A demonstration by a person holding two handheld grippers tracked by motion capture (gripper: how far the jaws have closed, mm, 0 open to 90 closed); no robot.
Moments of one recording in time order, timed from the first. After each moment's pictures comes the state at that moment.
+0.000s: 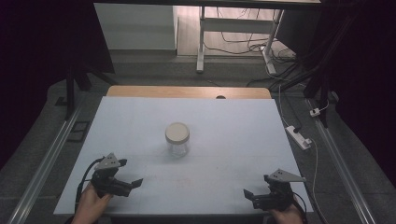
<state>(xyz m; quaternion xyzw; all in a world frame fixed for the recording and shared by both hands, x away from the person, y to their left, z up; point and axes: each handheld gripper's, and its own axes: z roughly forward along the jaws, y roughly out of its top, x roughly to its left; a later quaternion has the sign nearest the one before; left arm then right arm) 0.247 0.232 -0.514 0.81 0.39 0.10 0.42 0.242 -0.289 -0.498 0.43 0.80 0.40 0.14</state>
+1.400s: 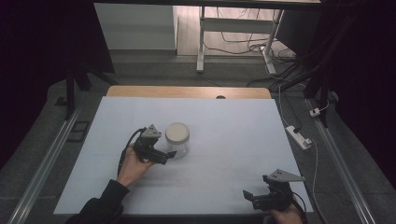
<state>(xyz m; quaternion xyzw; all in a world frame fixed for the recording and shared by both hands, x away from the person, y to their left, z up) 0.353 0.148 -0.502 0.84 0.34 0.12 0.42 0.242 -0.288 -0.499 0.42 0.81 0.40 0.13</state>
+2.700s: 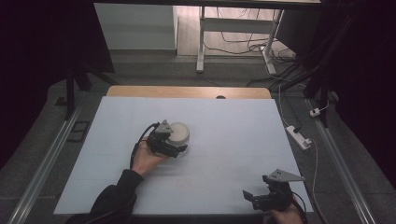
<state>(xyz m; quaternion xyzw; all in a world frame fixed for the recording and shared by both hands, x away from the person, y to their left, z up) 0.382 0.118 -0.512 0.84 0.31 0.13 0.42 0.243 -0.288 -0.499 0.42 0.81 0.39 0.13</state>
